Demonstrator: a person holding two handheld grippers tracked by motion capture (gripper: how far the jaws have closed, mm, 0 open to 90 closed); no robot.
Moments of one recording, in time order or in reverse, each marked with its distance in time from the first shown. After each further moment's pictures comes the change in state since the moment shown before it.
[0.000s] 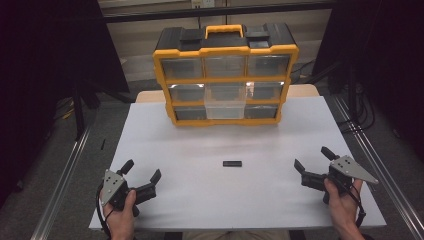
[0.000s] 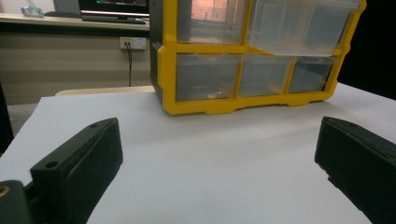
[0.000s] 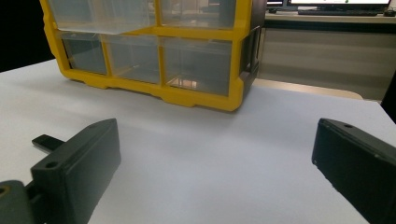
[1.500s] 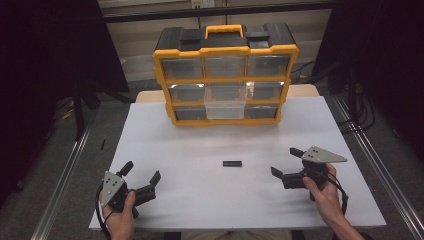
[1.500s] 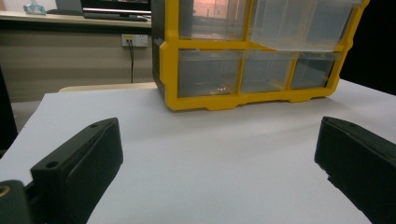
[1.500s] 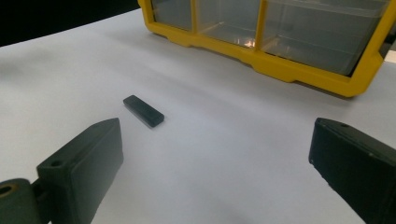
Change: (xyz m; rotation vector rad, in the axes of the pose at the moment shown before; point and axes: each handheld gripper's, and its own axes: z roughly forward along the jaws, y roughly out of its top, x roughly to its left) left arm 0.000 -0.002 -0.003 0.008 0.010 0.006; right arm 0.030 0.015 0.040 0.213 0.331 -0.049
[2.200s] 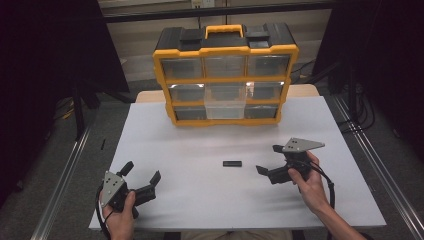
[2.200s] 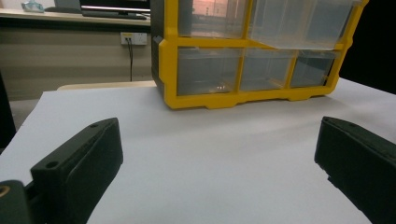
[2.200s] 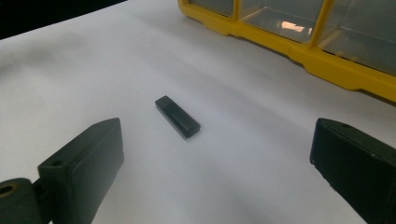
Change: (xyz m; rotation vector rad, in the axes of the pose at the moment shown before) left arm 0.000 -0.001 0.000 0.008 -0.007 -0.007; right arm 0.013 0.025 0.034 0.115 0.129 -0.022
